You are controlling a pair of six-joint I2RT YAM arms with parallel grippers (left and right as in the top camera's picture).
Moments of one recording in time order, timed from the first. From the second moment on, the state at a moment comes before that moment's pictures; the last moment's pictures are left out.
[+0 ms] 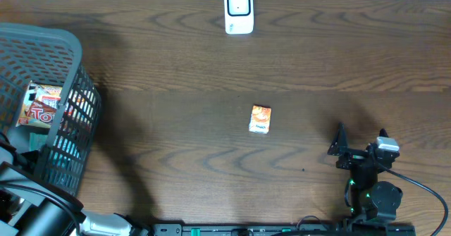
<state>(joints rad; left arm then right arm) 0.99 1.73 1.06 -0.85 -0.11 -0.85 -0.12 0.01 0.01 -0.07 0.00 0.13</state>
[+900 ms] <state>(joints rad) 0.92 1.03 1.30 -0.68 0.47 -0.96 -0.12 0.01 0.01 -0.07 0.00 0.13</state>
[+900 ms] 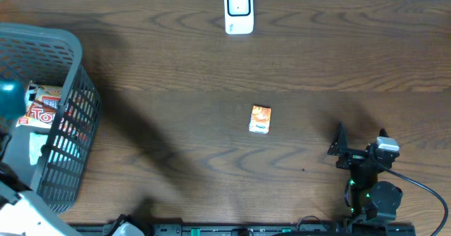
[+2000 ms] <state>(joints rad) -0.67 1.90 1.31 -0.67 -0.19 -0.53 -0.11 0.01 0.01 -0.07 0.00 0.13</state>
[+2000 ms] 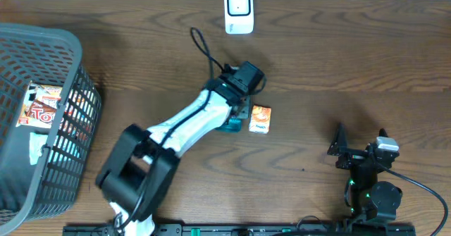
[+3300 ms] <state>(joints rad) -0.68 1.53 1.29 -0.74 -0.19 -0.60 -0.11 0.01 0.01 -0.07 0.00 0.13</state>
